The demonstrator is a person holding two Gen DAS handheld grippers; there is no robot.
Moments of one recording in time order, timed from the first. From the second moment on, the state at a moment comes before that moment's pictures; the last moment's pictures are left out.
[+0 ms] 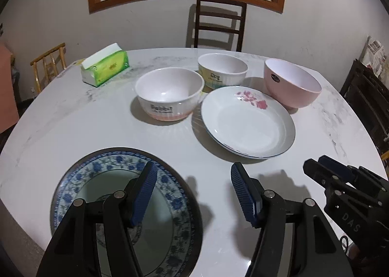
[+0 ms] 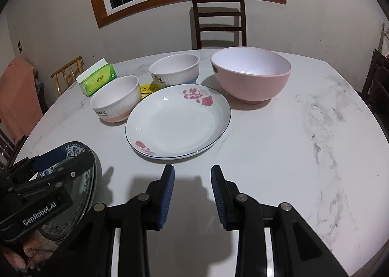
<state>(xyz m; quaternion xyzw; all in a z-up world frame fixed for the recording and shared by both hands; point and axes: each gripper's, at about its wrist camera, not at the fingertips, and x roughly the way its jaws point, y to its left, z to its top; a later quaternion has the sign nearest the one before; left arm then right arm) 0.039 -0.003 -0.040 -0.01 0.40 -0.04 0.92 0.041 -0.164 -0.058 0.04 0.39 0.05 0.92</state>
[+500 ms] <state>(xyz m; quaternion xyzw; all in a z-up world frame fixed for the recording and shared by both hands) 0.071 -0.001 -0.044 -0.03 0.40 -0.05 0.91 0.070 -0.178 -0.055 0.03 0.37 0.06 0.93</state>
